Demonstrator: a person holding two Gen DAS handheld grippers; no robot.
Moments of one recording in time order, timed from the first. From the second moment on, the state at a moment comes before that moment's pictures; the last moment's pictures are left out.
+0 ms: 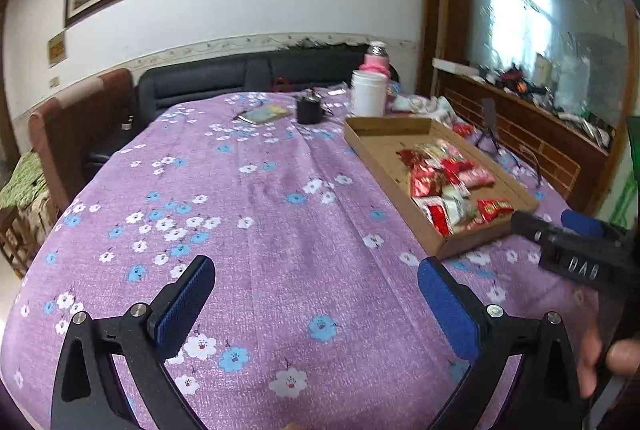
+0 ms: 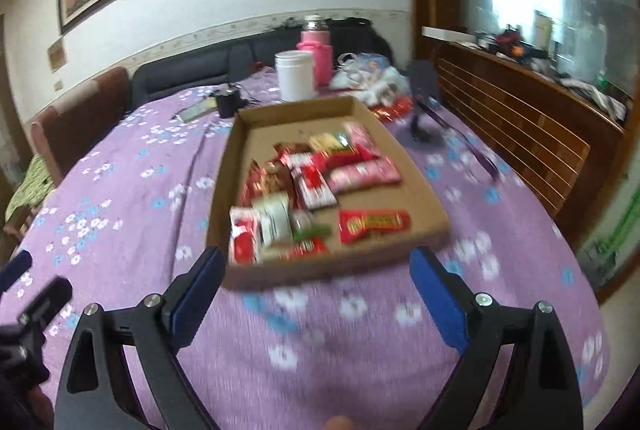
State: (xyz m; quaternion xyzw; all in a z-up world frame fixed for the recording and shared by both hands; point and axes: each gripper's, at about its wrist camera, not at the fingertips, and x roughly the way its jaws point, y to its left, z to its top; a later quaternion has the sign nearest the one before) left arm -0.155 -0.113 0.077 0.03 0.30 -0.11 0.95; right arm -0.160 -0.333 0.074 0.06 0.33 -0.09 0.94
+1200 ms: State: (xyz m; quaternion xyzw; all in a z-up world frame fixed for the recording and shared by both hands) left arm -0.153 -0.130 0.057 0.08 0.32 -0.08 0.94; right arm -0.157 -0.316 0.065 0.04 0.30 -0.13 0.94
